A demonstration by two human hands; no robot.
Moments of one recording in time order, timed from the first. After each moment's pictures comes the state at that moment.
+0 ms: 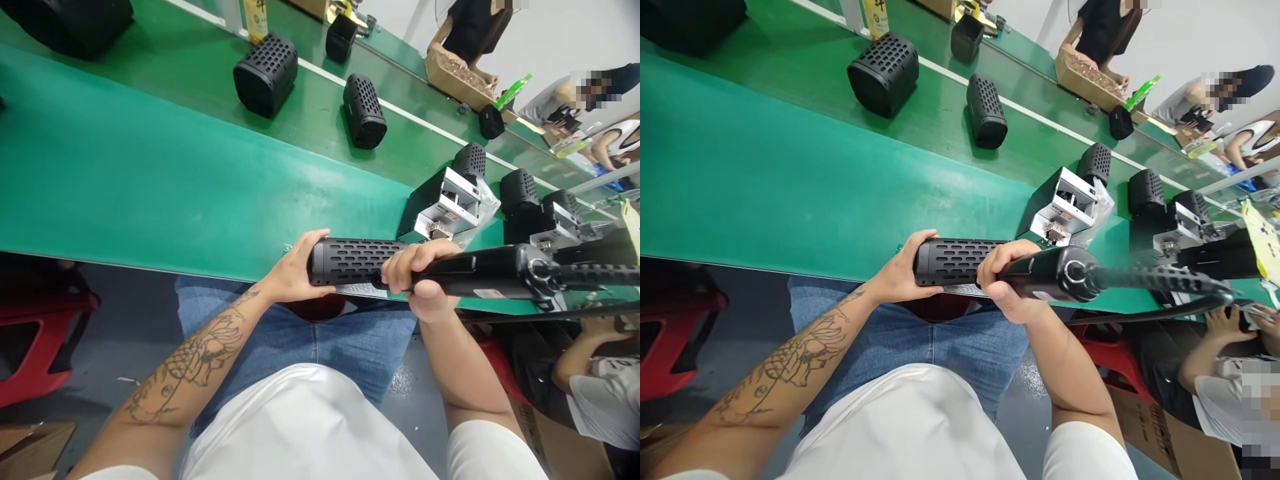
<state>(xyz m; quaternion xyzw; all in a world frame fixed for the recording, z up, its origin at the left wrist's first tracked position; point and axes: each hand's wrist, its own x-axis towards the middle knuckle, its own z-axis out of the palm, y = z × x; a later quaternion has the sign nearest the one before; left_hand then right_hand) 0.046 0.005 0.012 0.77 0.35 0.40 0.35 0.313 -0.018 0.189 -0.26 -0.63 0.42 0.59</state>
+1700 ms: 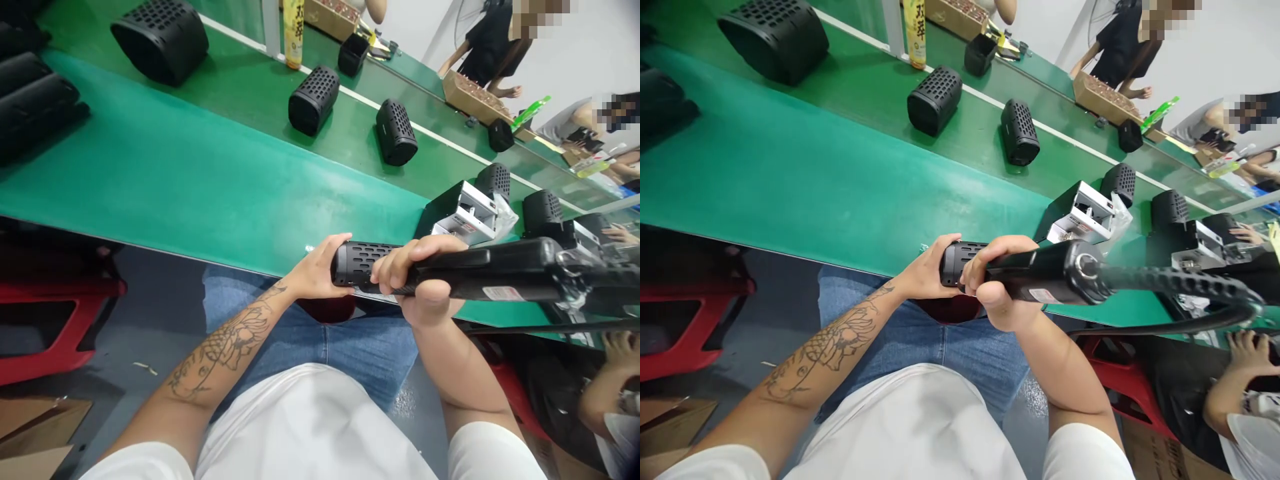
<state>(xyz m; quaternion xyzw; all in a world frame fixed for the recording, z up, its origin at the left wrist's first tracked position) 0.058 0.005 0.005 0.78 0.33 0.42 0.33 0.257 -0.024 0.199 -0.21 -0.63 0.42 0.61</state>
